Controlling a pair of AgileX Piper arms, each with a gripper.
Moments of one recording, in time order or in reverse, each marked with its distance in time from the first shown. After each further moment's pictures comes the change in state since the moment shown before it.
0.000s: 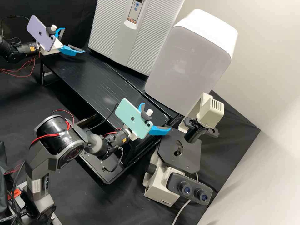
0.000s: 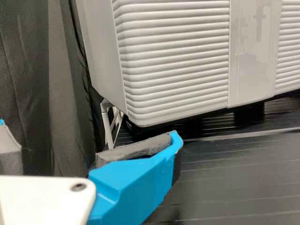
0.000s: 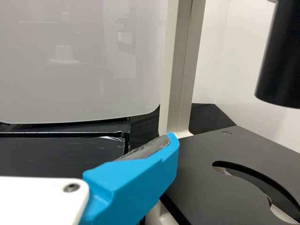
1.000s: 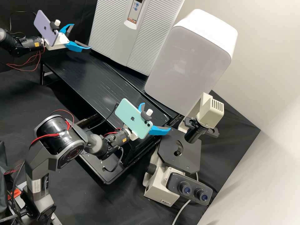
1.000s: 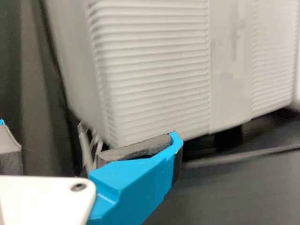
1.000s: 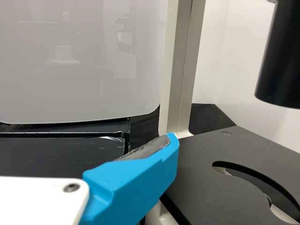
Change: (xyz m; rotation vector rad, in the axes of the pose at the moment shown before) left arm 0.030 0.021 -0.005 -0.002 -0.145 0.047; right arm 0.000 0.000 0.000 0.000 0.000 0.000
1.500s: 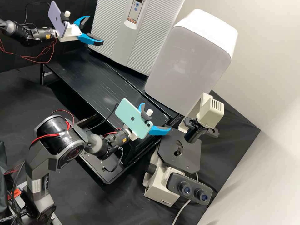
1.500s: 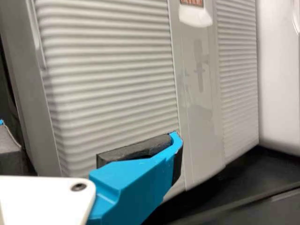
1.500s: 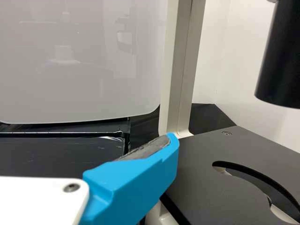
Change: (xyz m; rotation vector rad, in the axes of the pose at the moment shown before) left arm 0.048 0.037 0.004 0.014 -0.142 0.063; right arm 0.000 0.000 0.000 0.000 0.000 0.000
